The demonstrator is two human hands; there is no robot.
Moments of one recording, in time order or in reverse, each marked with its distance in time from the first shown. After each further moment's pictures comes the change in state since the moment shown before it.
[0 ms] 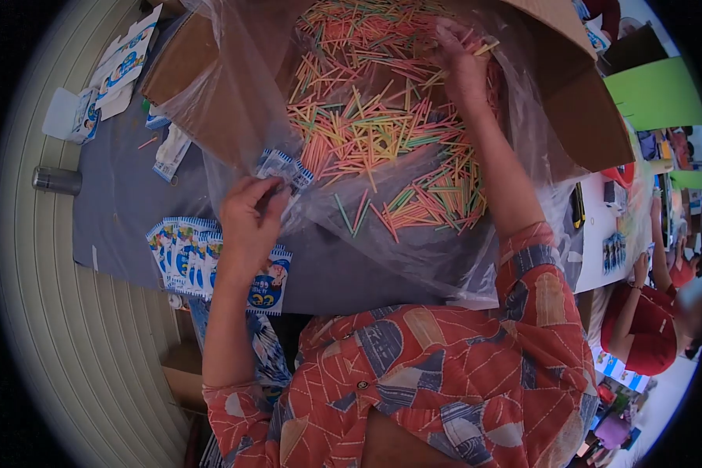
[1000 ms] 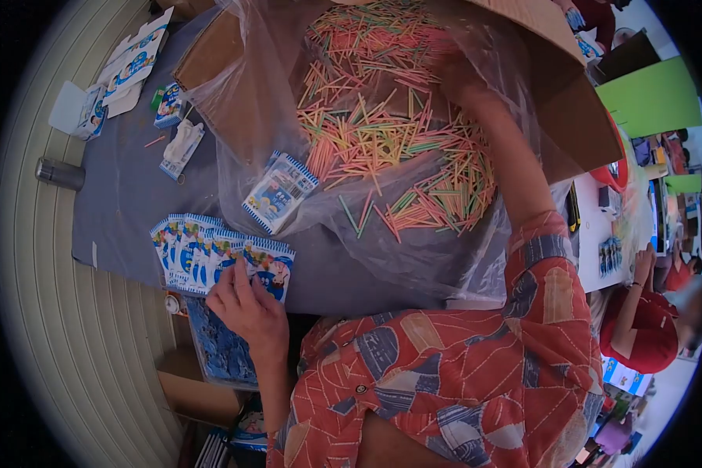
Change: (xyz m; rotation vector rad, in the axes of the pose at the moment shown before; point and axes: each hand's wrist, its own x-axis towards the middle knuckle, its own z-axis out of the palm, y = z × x) left_hand -0.126 0.014 -0.011 0.545 0.421 0.035; right_hand 0.014 -0.012 -0.028 -1.862 -0.674 0.035
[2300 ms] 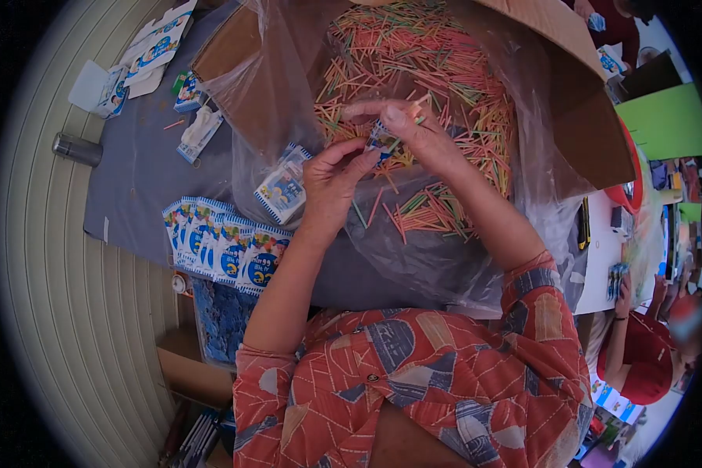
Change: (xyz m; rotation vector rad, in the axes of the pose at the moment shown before) left_hand 0.096 0.072 0.132 -1.441 -0.397 -0.394; right_hand -0.086 -0.130 -0.029 1.474 -0.041 -0.590
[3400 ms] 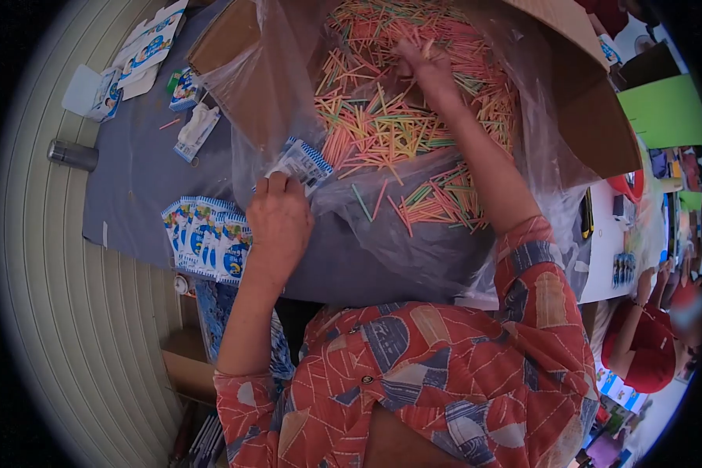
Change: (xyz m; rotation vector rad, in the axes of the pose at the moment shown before) left_hand -0.040 0.055 -0.065 1.749 -0.126 0.380; right_hand 0.053 0.092 -0.069 -0.020 0.487 0.056
